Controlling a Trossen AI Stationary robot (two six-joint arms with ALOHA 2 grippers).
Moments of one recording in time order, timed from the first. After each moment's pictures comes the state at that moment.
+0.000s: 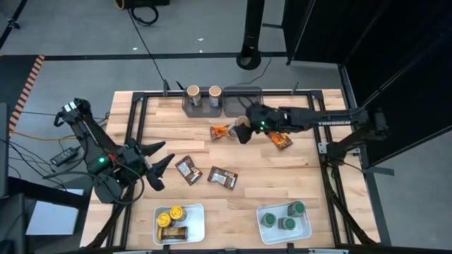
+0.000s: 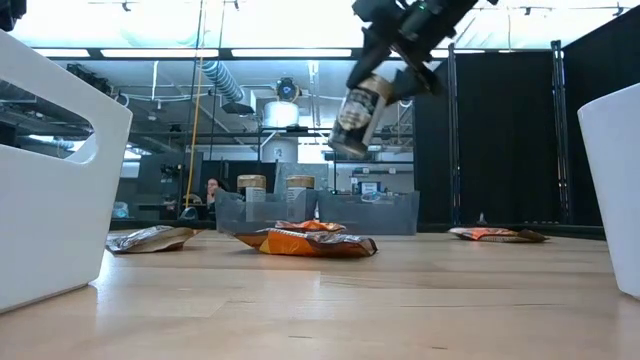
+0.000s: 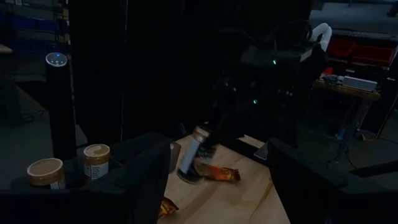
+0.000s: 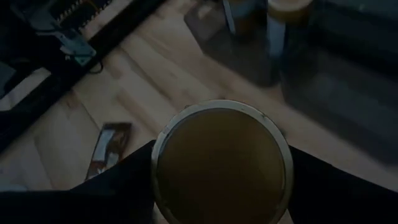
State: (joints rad) left arm -0.93 1.02 0.94 -0.27 -1.57 -0.58; right arm -0.11 1.46 1.19 -0.47 0.26 0.68
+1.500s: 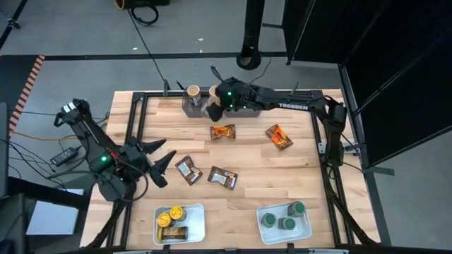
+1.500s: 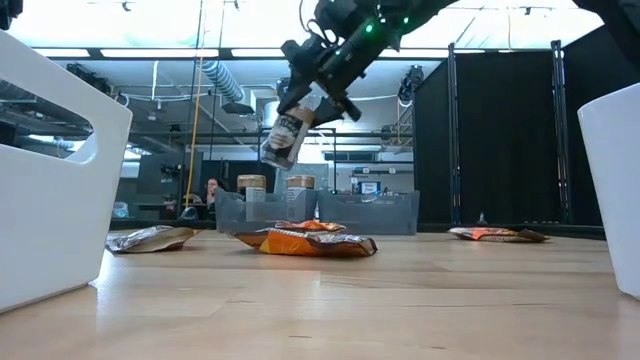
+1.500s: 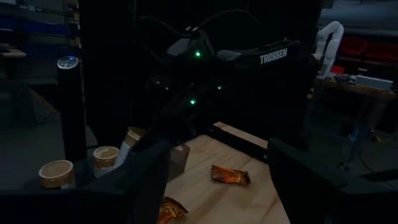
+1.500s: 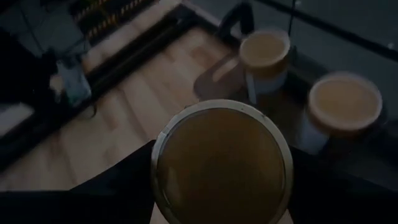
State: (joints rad) left arm -0.89 1.02 0.94 -0.28 -1.57 -0.58; right arm -0.33 1.92 1.67 -0.40 0.05 0.43
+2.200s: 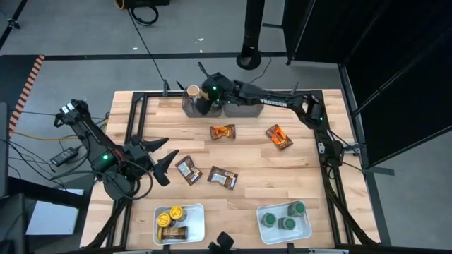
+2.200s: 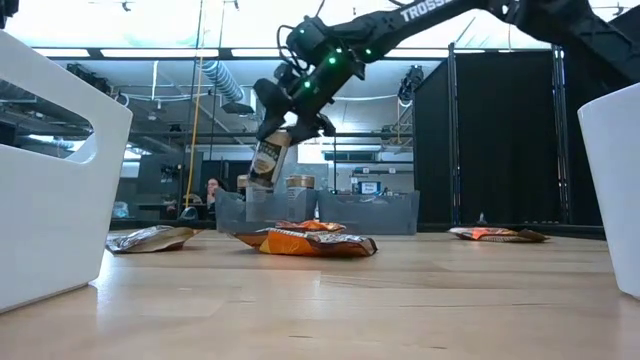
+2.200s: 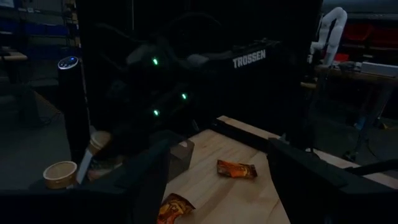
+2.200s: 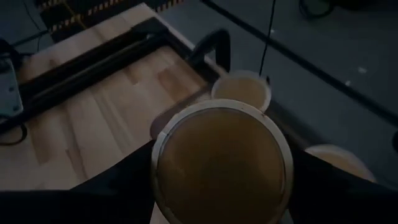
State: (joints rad) left arm -0.85 1.02 0.94 -0.34 -1.52 -0.58; right arm -0.37 2.19 1.95 -0.39 0.13 0.26
